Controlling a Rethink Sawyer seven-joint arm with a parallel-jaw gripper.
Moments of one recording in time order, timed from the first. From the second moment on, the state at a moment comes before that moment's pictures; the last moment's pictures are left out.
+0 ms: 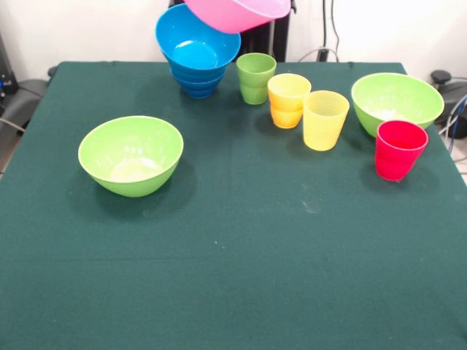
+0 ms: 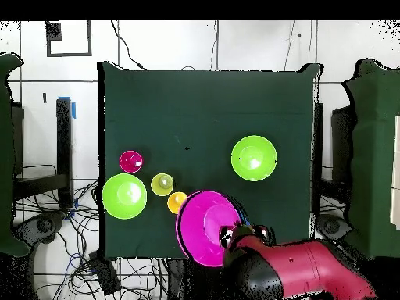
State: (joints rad) arm -1.20 -1.34 1.07 2.44 -0.44 0.53 1.94
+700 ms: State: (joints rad) arm -1.22 -1.19 1.05 2.39 -0.54 0.40 1.94
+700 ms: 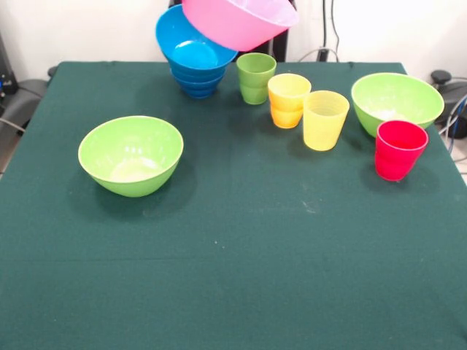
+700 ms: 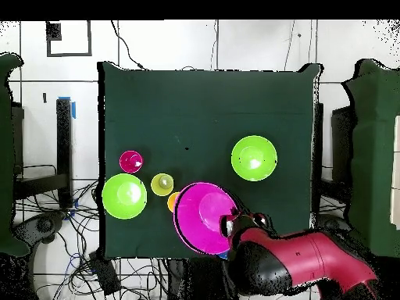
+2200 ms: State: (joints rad) arm -1.34 -1.06 0.94 2.41 -0.84 0.06 1.94
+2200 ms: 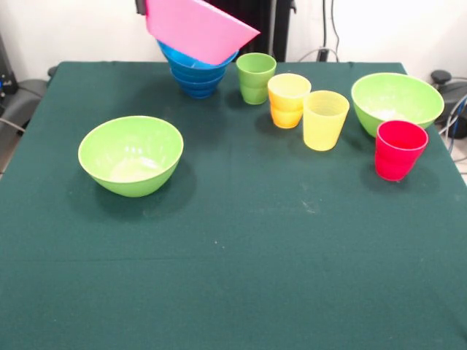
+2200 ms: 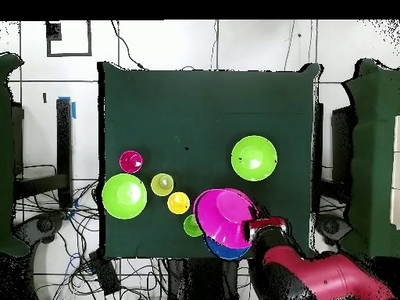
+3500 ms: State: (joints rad) arm -1.33 -1.24 0.81 2.59 -0.77 -0.02 1.94
